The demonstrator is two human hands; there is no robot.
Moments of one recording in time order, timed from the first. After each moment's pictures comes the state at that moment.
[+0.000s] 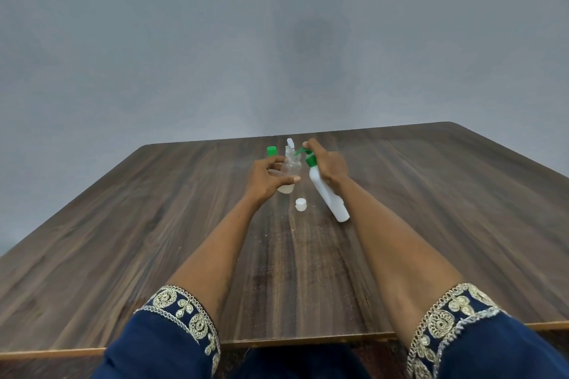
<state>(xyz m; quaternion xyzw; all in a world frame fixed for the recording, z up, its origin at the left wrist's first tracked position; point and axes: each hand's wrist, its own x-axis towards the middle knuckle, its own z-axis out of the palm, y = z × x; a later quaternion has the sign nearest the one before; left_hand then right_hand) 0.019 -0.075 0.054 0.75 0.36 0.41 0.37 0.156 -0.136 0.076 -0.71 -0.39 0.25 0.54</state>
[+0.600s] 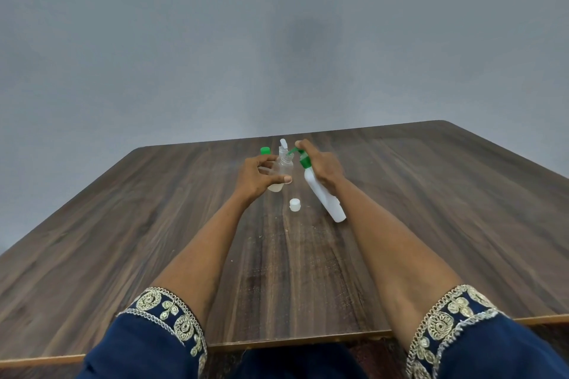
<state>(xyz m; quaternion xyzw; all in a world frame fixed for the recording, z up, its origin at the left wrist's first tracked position) 0.014 -0.072 0.062 0.77 0.37 0.39 0.35 0.161 -0.136 0.074 -0.71 -0.40 0.24 0.53</state>
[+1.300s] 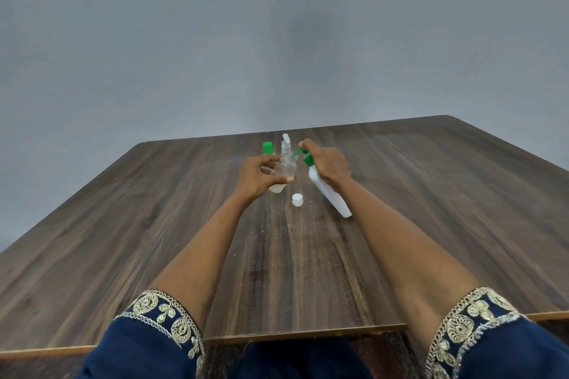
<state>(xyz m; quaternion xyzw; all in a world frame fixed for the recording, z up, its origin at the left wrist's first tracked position) 0.009 -0.078 0.058 0.79 0.36 0.37 0.32 0.169 -0.127 0.064 -0.74 -0.45 0.16 0.48</state>
